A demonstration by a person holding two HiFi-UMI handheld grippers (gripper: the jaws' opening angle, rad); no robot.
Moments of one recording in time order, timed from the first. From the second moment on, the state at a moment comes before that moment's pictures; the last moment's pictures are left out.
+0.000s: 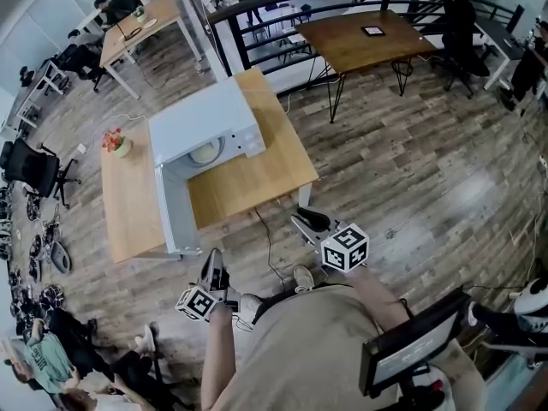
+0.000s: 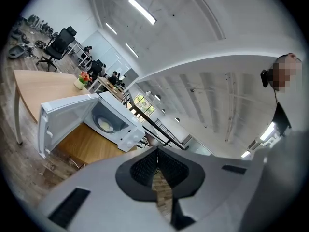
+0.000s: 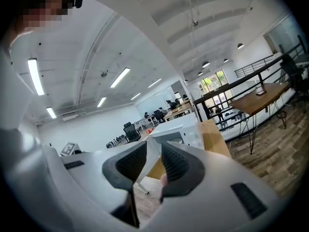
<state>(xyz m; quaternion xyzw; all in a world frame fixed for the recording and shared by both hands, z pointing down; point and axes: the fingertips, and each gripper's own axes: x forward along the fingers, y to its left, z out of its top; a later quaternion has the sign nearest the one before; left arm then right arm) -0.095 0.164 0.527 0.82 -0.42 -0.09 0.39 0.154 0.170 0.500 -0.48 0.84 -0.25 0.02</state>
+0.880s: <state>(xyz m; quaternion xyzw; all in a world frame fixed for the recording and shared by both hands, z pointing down) -0.086 0.181 0.535 0.81 -0.42 -0.08 0.39 0.135 0.191 0.494 -0.42 0.87 -0.25 0.04</state>
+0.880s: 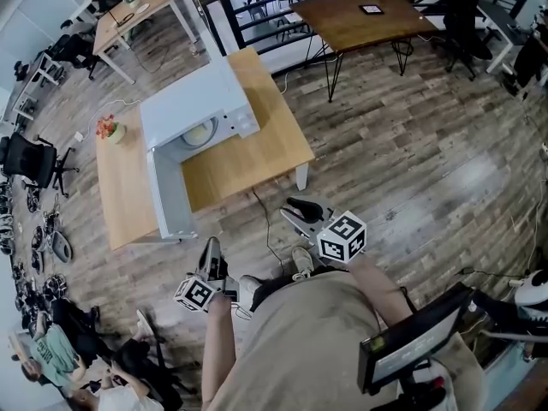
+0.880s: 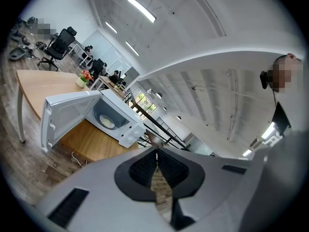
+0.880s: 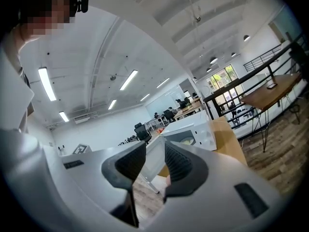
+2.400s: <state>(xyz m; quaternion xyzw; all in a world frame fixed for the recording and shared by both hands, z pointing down) -0.231 0.121 0.524 0.84 -0.39 -0.09 0.37 -0.031 0.085 0.490 -0.45 0.83 -0.33 0.07</state>
